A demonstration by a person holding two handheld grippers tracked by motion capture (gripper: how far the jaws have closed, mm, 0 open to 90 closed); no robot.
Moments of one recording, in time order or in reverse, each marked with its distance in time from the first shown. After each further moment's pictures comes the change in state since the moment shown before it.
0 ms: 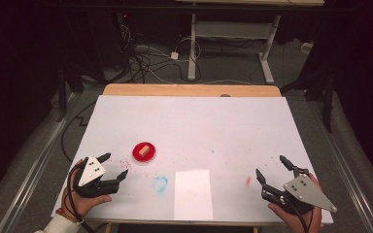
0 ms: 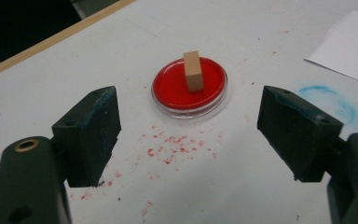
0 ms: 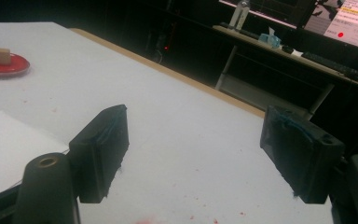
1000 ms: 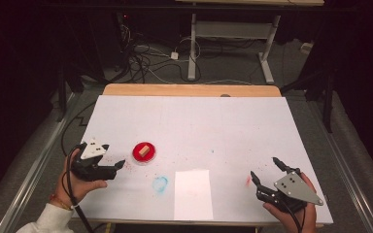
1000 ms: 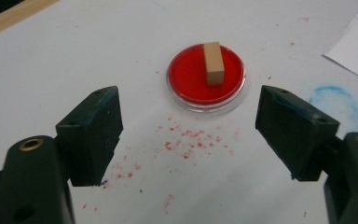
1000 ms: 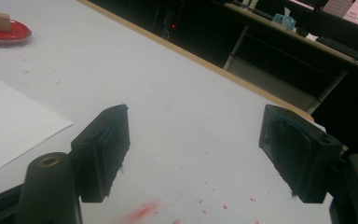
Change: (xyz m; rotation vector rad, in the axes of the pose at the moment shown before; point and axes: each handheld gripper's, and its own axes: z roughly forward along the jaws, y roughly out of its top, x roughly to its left) left arm 0.029 0.046 0.008 0.205 -0.061 -0.057; right arm 0.006 -0.006 0.011 0.089 0.027 -0.039
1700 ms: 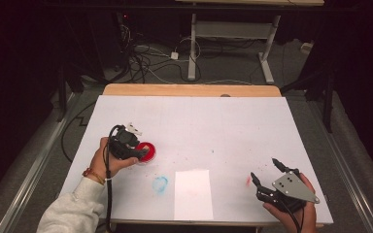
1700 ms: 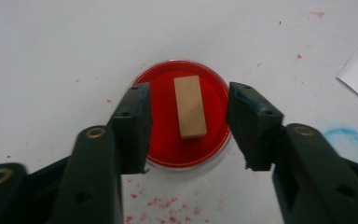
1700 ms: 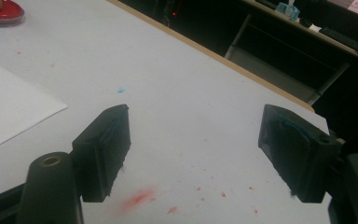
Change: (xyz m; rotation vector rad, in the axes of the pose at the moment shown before) left arm -0.004 0.057 0.081 0.242 -0.112 -0.009; right arm -0.001 -0.006 0.005 0.044 0.001 -0.023
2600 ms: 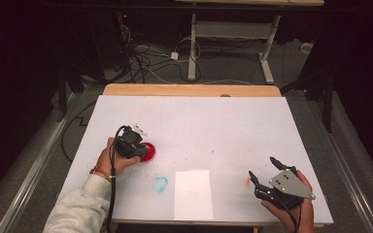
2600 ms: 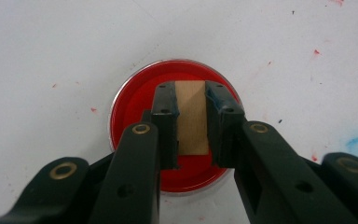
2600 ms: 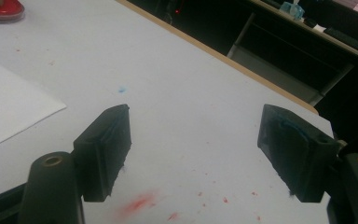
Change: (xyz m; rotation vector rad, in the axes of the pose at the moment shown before) left arm 0.006 0.001 0.023 0.022 -0.039 0.010; right arm 0.000 0.002 0.008 0.010 0.010 -0.014
